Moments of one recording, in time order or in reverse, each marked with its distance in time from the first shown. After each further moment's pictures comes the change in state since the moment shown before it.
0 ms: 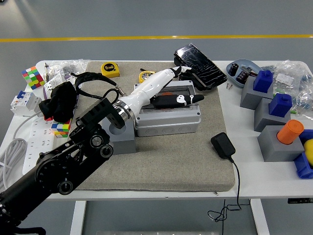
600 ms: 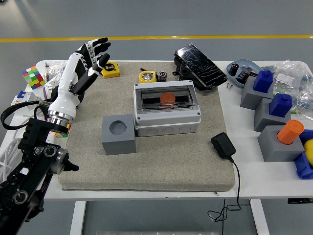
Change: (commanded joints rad) left arm 0.312 0.003 -0.393 -0.037 -0.362 0.093 -0.273; right arm 0.003 -0.007 0.038 0.000 -0.016 -0.002 -0.002
